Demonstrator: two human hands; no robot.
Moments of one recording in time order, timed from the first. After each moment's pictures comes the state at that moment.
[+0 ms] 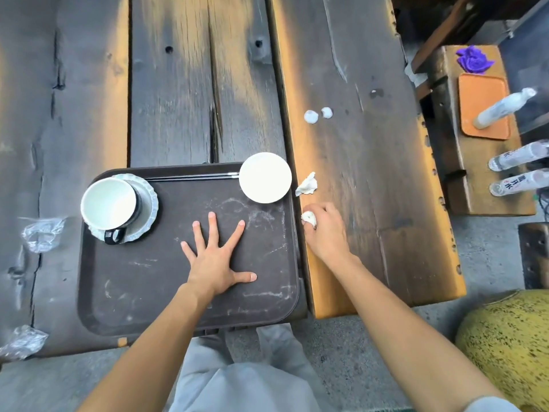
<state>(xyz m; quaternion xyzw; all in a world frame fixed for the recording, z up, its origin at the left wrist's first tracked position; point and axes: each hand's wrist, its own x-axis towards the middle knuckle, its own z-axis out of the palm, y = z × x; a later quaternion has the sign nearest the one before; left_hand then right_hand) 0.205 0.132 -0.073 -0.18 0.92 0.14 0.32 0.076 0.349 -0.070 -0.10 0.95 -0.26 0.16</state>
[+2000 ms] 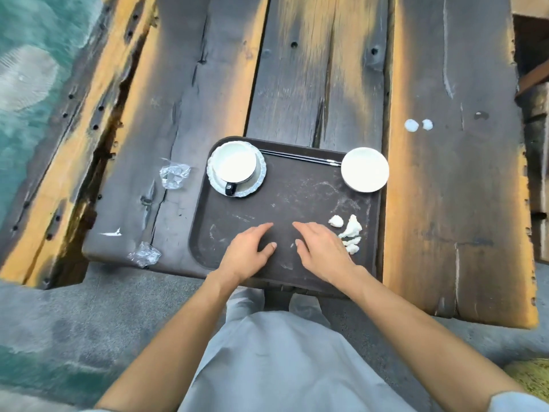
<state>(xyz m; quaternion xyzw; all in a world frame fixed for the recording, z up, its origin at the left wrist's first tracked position) 0.322 0.047 -0.028 -0.25 0.89 0.36 0.16 0.207 0.218 -0.020 -0.41 0.87 -0.17 0.21</state>
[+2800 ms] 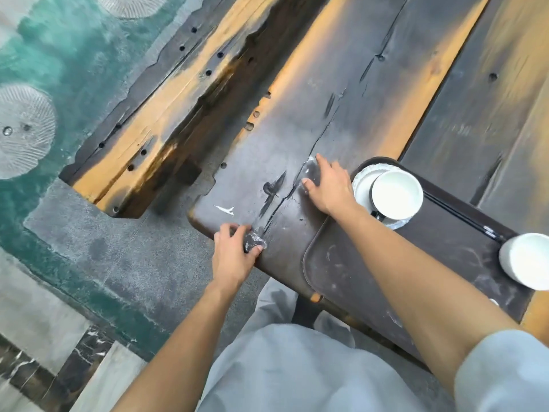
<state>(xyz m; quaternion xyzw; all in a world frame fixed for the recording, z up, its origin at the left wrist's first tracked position) 0.502 -0.148 -0.065 -0.57 0.76 0.31 0.07 0.244 -0.141 -0.043 -0.38 0.87 -0.12 0.30</state>
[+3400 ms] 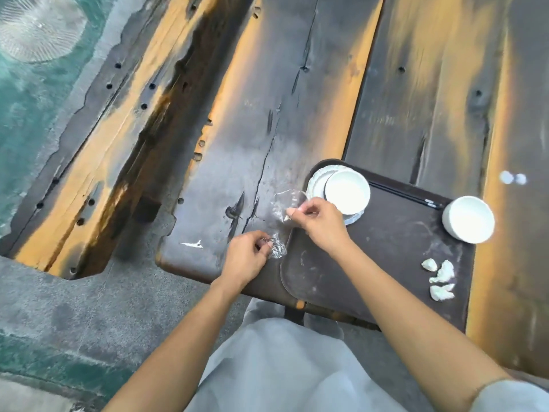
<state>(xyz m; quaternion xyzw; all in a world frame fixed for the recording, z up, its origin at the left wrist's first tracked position) 0.417 -0.166 -0.051 -0.39 0.80 0.45 0.09 0.252 -0.064 -0.005 -0.12 0.83 -0.39 0.38</state>
